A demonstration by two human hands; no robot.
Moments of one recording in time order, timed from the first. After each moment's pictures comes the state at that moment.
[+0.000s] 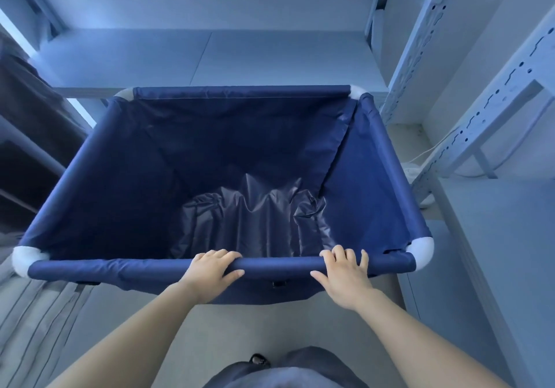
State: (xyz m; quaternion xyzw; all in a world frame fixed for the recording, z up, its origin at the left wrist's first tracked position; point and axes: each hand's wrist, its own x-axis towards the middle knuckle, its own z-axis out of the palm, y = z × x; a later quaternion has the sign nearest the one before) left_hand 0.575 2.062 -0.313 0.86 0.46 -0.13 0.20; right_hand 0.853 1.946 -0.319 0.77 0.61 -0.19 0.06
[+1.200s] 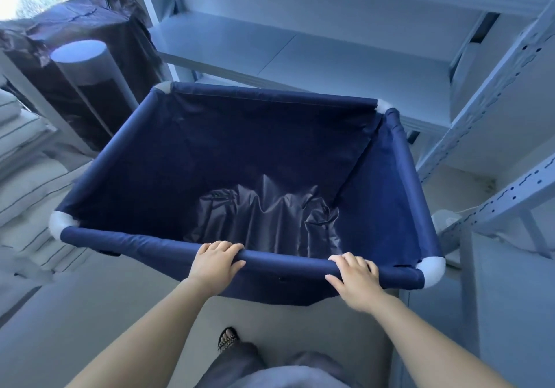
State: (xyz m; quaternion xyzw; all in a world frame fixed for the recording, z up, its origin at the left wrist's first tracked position) left_hand 0.650 1.941 -0.315 0.76 0.64 -0.05 0.13; right_hand 0.967 1.927 -0.323 0.64 0.74 -0.20 0.06
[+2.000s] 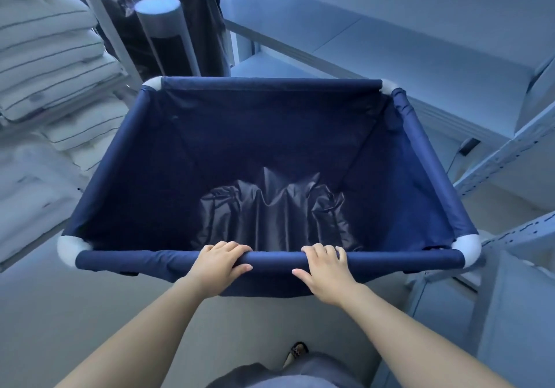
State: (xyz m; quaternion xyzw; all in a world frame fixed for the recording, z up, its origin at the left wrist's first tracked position) left_hand 0.677 1.813 -0.320 0.70 0.69 -0.01 0.20; right_hand 0.927 1.877 -0.319 0.48 0.85 -0.18 0.11
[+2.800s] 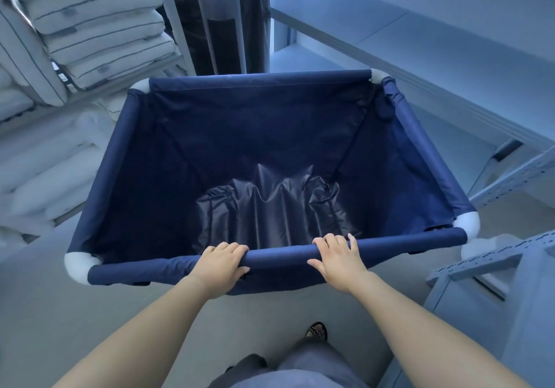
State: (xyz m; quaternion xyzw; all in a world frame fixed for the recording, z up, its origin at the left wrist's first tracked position) left_hand 0.612 1.693 -0.316 0.67 0.72 -0.07 0.19; right_hand 0.863 1.808 -0.321 0.44 0.88 -0.13 0.14
